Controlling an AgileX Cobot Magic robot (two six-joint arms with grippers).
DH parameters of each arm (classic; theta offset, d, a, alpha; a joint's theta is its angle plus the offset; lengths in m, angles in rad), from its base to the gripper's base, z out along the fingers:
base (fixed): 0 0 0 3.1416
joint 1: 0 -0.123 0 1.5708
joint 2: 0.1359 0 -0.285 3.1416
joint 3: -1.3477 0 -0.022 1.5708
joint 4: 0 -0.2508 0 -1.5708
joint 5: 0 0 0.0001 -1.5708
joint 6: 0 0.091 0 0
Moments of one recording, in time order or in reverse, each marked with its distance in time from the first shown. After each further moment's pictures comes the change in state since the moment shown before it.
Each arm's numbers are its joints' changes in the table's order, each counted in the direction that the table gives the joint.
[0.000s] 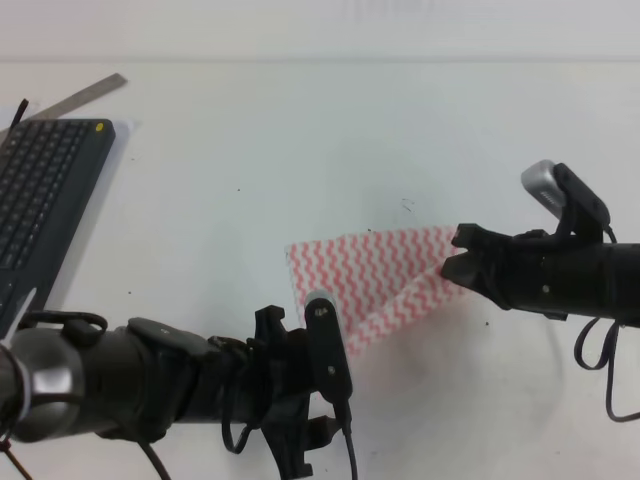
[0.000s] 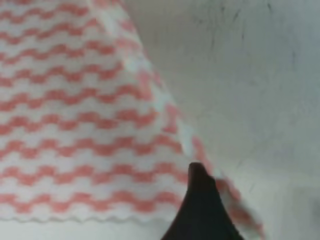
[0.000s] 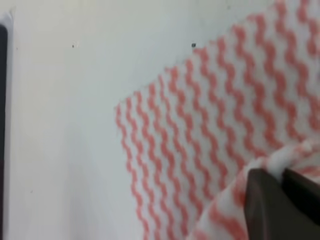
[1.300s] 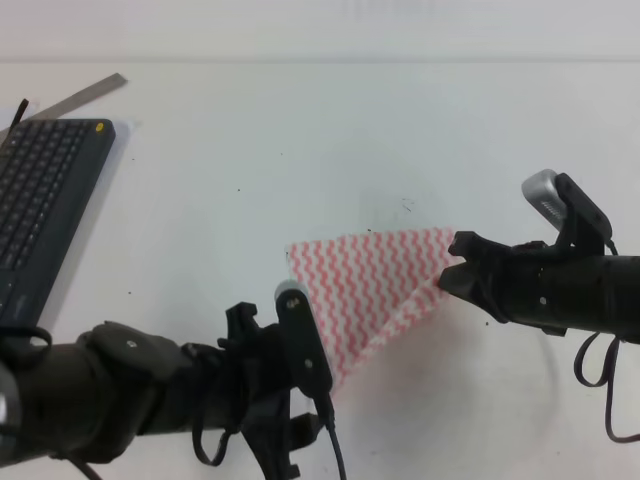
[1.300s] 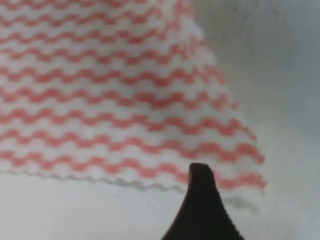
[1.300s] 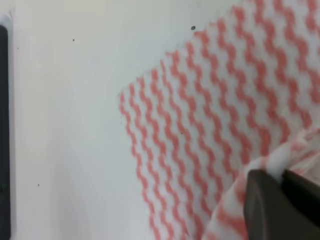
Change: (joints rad) left arm -0.001 -0.131 -0.052 -0.196 0.027 -0.275; right arm -0.035 -0.049 -0.039 0.006 0.045 0.072
